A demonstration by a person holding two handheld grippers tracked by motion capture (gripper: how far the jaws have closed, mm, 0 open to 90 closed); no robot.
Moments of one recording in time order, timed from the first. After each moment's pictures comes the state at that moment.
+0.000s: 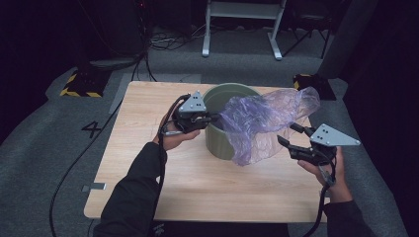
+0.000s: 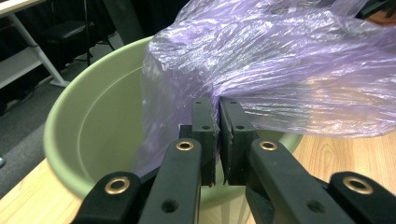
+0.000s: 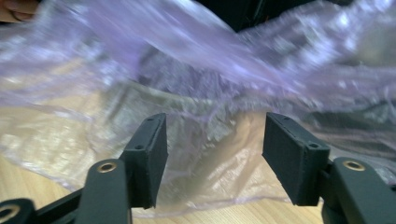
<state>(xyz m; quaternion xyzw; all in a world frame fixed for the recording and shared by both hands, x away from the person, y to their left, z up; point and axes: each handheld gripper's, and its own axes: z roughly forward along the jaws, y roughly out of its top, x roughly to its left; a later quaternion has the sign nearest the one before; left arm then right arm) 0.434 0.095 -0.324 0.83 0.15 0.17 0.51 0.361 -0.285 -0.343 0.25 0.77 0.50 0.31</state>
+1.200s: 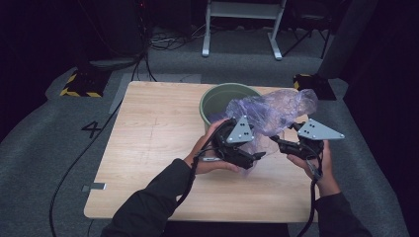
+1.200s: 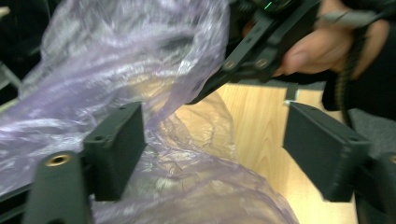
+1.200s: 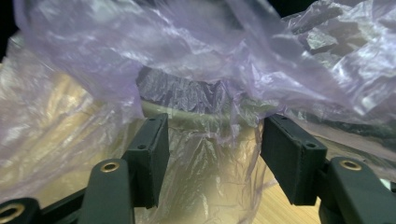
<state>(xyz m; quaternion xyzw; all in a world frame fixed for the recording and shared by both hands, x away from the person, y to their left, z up) 0.363 -0.014 -0.317 0.85 0.10 0.16 0.49 0.377 -0.263 -0.348 0.25 0.77 0.50 0.31</state>
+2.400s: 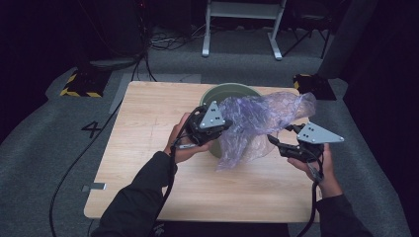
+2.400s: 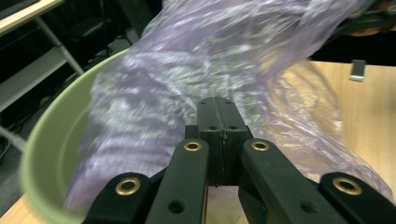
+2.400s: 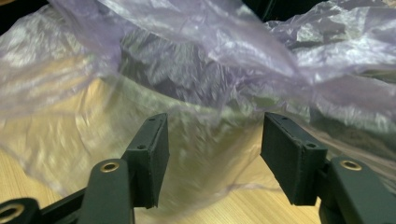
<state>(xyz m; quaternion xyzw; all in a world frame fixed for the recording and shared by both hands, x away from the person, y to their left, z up) 0.394 0.059 -0.312 0.84 0.15 0.23 0.46 0.372 -0.262 -0.349 0.23 0.78 0.49 0.32</state>
